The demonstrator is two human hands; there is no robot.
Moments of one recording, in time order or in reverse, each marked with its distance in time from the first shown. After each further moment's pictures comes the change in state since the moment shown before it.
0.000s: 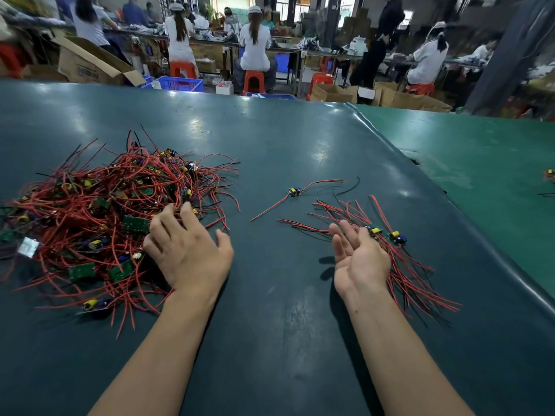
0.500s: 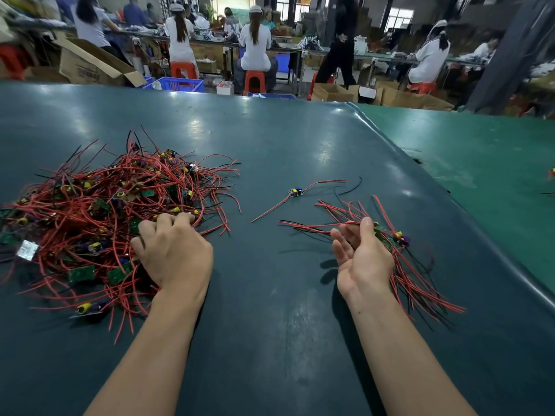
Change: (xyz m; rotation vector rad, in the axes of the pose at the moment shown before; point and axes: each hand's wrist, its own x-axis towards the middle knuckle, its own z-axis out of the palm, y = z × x) left_hand 0.017 -0.014 -0.004 0.064 -0.006 -0.050; right_hand 0.004 0.000 0.004 -0.077 0.033 0.004
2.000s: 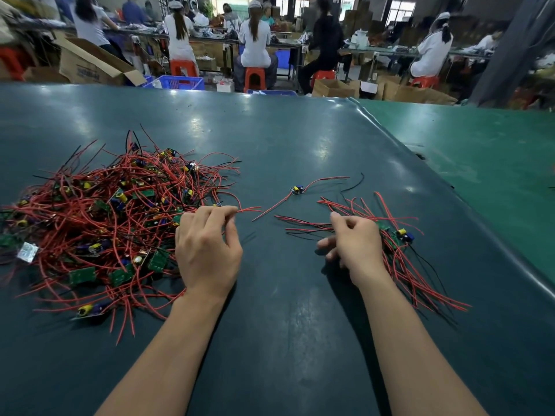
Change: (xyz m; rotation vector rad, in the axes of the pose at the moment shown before) left_hand -0.020 0.019 0.002 -0.456 0.161 0.395; right_hand 0.021 -0.004 0.003 -0.934 -0.230 -0.188
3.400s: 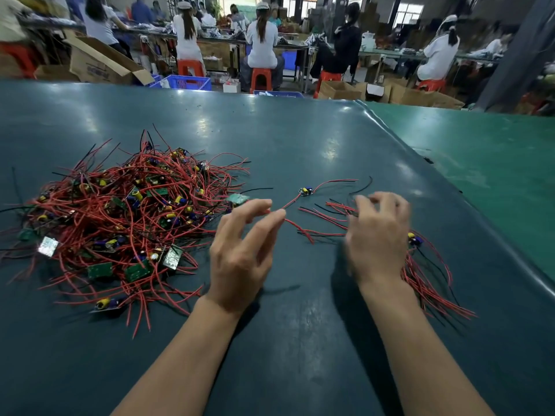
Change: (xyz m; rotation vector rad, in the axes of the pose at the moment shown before) left_hand -0.006 0.014 -0.001 -0.332 0.145 0.395; right_hand -0.020 -0.022 -0.008 -0.943 0.439 -0.620
